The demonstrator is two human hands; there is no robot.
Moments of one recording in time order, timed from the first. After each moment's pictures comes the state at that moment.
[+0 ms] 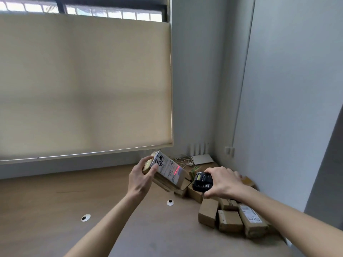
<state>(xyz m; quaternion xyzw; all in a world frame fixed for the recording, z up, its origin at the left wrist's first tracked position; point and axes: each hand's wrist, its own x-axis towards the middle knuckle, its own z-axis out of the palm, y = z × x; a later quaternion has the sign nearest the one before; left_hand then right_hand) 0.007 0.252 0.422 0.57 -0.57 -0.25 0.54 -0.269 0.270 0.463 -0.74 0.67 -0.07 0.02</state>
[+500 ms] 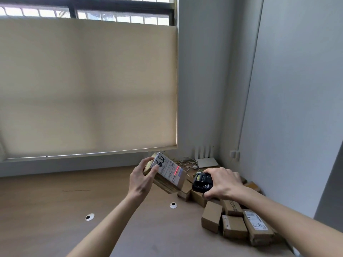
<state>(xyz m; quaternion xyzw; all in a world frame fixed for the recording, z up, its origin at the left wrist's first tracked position) 0.015 0.249 0.420 0.58 -0.56 -0.24 0.55 -0.260 0.263 0.469 -0.75 0.65 -0.08 0.00</state>
